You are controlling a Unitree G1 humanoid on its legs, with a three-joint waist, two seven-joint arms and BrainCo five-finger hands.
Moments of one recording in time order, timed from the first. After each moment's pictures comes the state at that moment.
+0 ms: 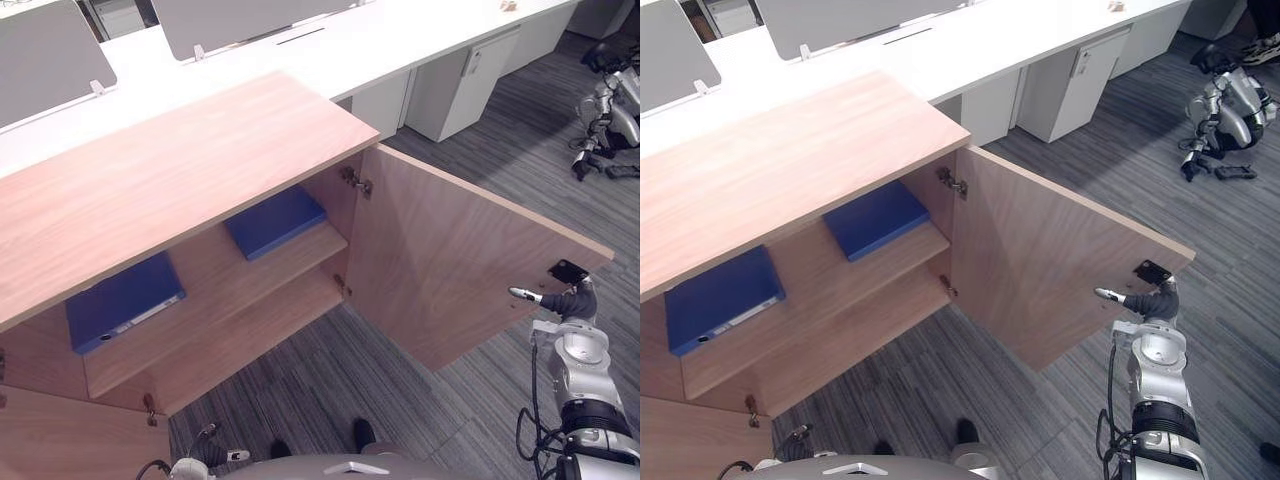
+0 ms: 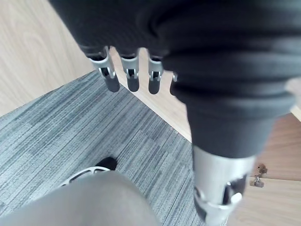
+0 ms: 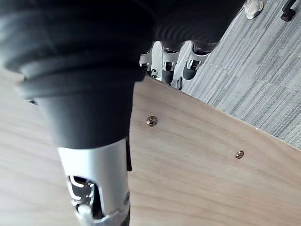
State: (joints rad) left arm 0.19 0.14 -0.08 0.97 0.20 -0.08 0.06; right arm -0.16 -0.60 -0.30 0.65 0.17 -0.12 -0.15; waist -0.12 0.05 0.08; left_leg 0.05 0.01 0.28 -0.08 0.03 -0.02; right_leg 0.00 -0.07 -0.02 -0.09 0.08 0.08
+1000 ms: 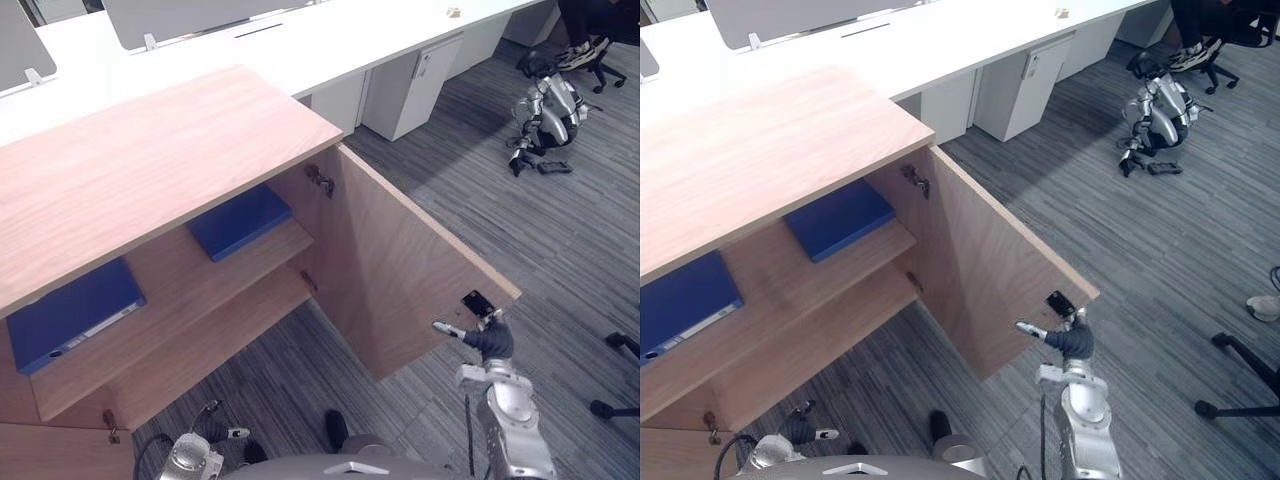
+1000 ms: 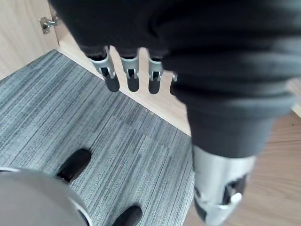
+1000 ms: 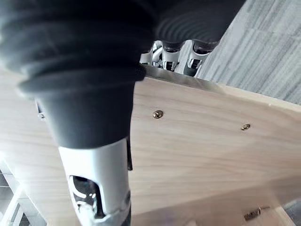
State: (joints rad) left arm 0.10 0.15 -0.09 0.97 0.24 -0.06 0.06; right arm 0.27 -0.22 -0.14 0.04 0.19 -0.13 -0.06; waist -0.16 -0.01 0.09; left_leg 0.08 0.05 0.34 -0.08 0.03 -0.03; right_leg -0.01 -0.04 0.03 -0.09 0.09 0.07
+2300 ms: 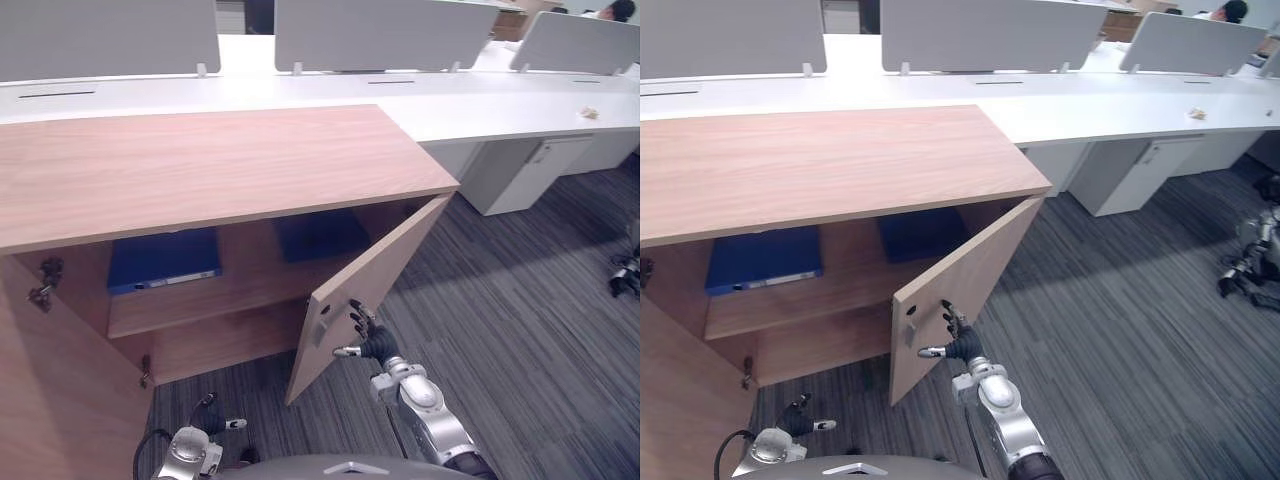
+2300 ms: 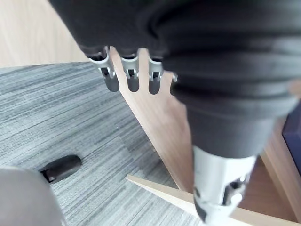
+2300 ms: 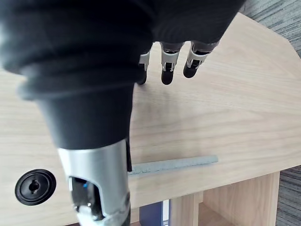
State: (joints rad) left arm 0.08 0.14 0.00 0.99 0.24 -0.06 0.08; right arm 0.04 -0.16 0.24 0.34 0.17 -0.10 0.06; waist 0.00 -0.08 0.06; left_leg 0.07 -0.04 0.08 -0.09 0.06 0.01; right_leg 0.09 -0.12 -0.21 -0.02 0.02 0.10
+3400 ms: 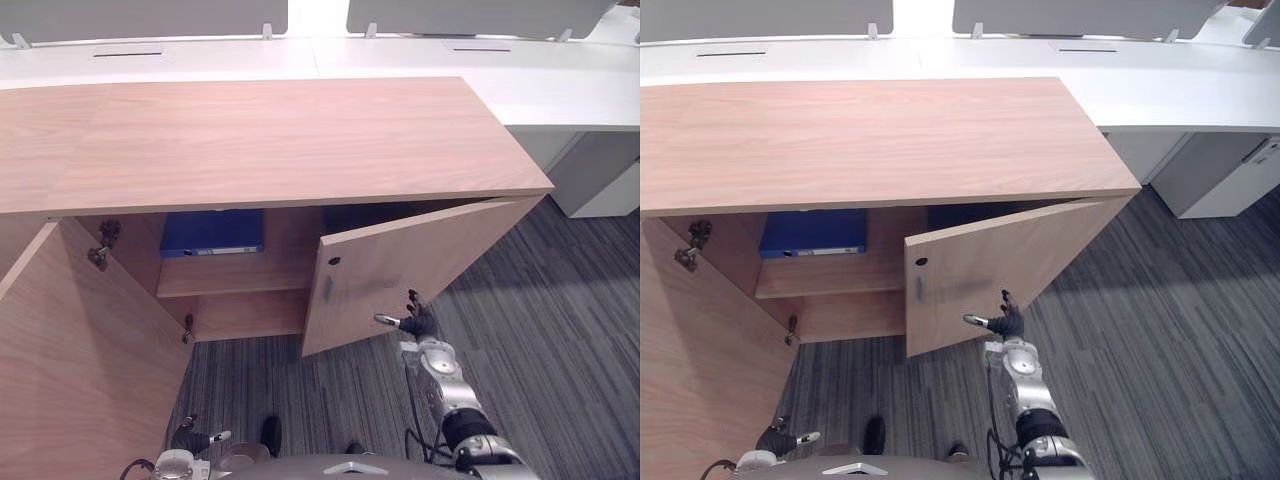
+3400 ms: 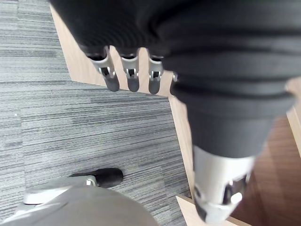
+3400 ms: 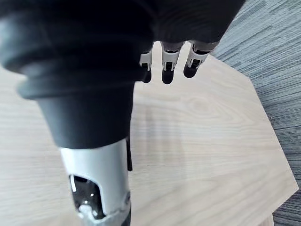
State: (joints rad) left arm 0.15 0.14 0.08 0.97 0.12 -0.04 0.10; right arm -0.11 -0.14 -0.06 0.62 0.15 -0.10 -0.12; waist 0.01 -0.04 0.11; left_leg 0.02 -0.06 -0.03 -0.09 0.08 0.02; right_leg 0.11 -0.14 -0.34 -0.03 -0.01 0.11
